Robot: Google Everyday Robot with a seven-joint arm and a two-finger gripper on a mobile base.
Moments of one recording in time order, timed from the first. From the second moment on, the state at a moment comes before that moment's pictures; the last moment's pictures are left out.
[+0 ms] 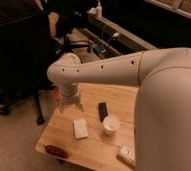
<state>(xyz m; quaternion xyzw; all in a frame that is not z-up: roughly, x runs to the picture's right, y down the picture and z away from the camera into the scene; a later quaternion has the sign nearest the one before) -0.103 0.101 0.704 -0.26 0.23 0.64 0.68</state>
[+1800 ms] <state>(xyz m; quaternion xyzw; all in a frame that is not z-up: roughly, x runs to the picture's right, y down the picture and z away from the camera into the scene) -0.103 0.101 0.703 -0.26 0.23 0.64 0.68</state>
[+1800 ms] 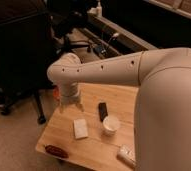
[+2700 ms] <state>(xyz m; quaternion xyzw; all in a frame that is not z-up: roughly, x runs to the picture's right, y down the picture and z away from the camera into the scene) -0.093 0.103 0.707 -0.25 0.24 0.65 0.68</state>
